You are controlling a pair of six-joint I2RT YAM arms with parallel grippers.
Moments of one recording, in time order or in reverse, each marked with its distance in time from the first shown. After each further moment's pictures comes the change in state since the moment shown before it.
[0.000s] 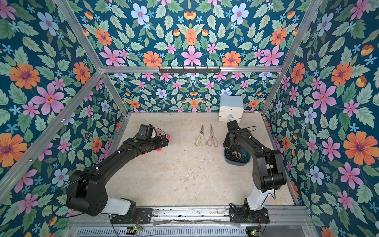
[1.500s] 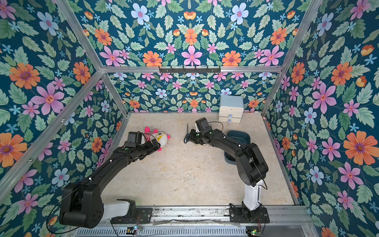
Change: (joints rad) left arm 0.156 -0.149 -0.185 0.042 0.089 -0.073; right arm 0.392 0.220 0.180 0.550 -0.336 0.248
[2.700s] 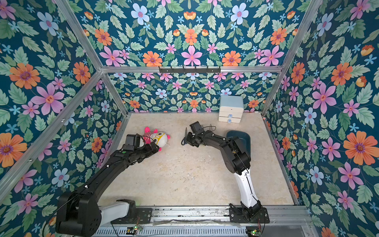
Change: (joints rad) left arm 0.000 -0.069 -0.036 -0.043 -0.008 0.008; right arm 0.009 0.283 0.156 -0.039 0.108 0.097
